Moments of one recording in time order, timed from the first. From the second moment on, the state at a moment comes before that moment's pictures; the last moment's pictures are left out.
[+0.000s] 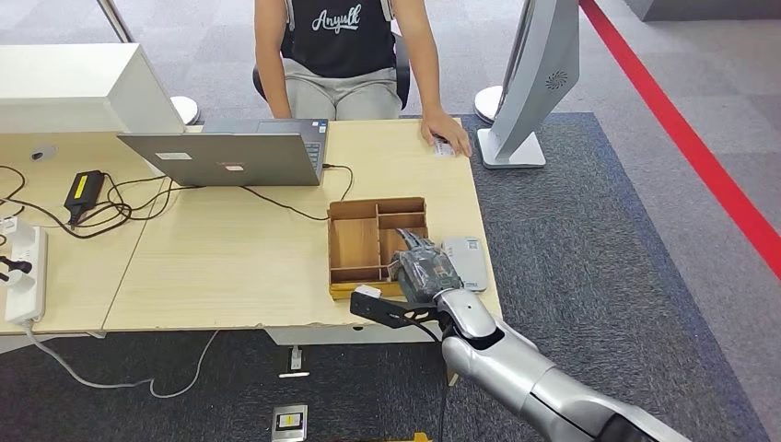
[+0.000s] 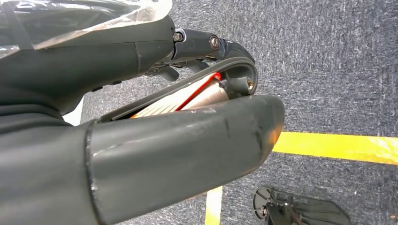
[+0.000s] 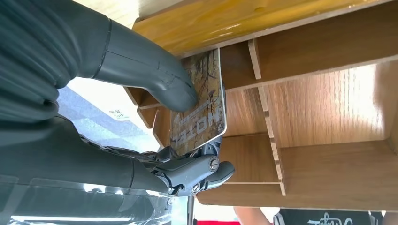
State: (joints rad) left arm -0.10 0.08 -1.01 -0.21 0.85 0.45 0.00; right arm -0.60 -0.12 0.94 -0.91 0.75 -0.29 0.33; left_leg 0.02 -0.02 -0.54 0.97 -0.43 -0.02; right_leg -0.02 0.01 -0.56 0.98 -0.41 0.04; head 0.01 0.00
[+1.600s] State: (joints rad) left arm -0.11 0.09 -1.07 -0.21 0.83 0.39 -0.02; right arm -0.97 -0.13 0.89 -1.11 0.81 -0.19 0.37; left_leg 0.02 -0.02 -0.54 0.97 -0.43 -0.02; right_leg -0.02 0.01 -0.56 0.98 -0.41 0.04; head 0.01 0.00
